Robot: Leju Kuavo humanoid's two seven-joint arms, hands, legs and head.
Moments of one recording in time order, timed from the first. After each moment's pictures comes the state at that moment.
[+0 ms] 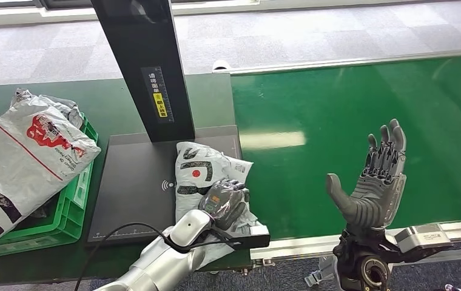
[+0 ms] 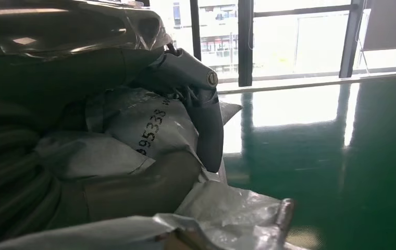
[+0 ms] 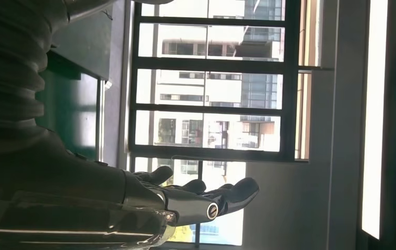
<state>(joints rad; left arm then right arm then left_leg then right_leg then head) -0.54 -0.27 -0.66 -0.55 -1.24 0.35 -0.05 -0.06 0.16 0.00 -1.67 0.05 0.04 -0.56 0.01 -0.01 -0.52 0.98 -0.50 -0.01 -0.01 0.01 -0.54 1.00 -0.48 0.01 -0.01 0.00</state>
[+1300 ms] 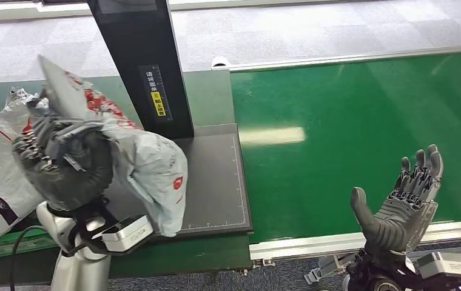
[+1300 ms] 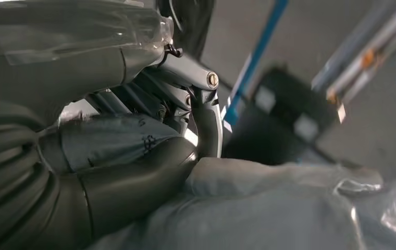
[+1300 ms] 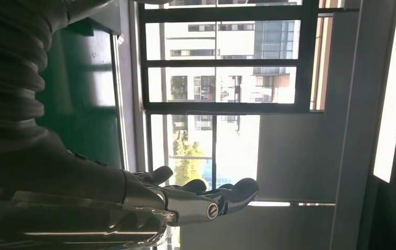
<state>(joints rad) -0.27 -0.21 -0.24 -1.83 -0.94 0.70 -0.61 0.06 0.18 -0.07 -1.77 0.05 -0.07 -0.57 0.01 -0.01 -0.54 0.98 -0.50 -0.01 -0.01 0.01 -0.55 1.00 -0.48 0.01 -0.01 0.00</state>
